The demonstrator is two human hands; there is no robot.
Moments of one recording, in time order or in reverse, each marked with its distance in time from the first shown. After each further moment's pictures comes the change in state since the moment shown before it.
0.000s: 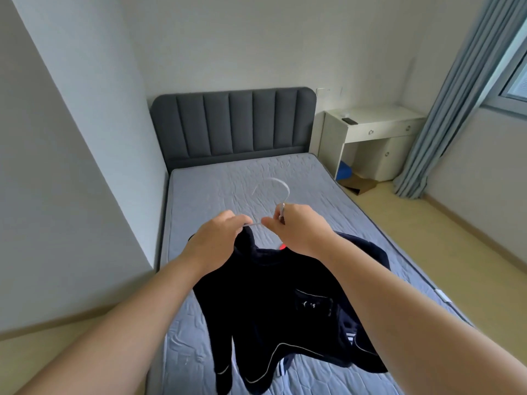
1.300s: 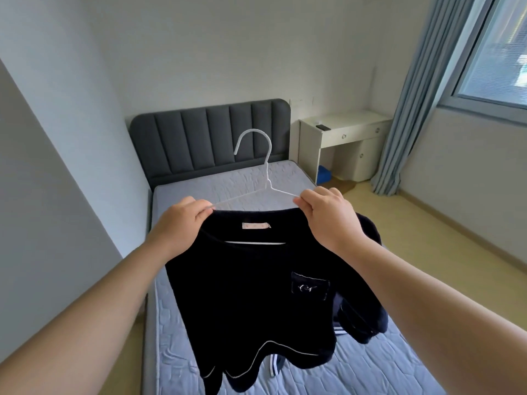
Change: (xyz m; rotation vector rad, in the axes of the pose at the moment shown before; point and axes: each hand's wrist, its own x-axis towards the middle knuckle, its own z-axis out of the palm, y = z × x) left_hand 0.000 0.018 -0.044 0.019 0.125 -0.032; right_hand -0.079 0.060 -0.061 -0.219 0.503 -0.122
